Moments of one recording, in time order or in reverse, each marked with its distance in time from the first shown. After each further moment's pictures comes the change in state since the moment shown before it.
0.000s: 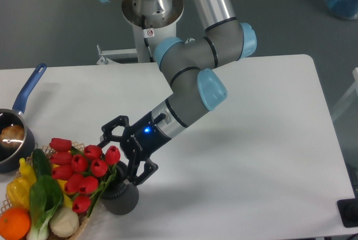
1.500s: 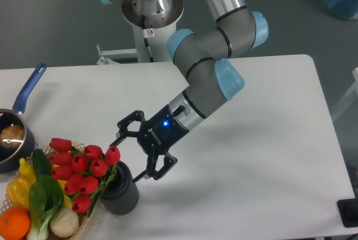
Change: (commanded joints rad) arm 0.063 0.028 -0.008 -0.029 -0.002 0.000
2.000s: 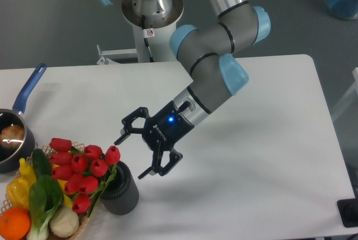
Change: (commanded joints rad) arm 0.026 0.003 0.000 -0.002 -0.011 -0.006
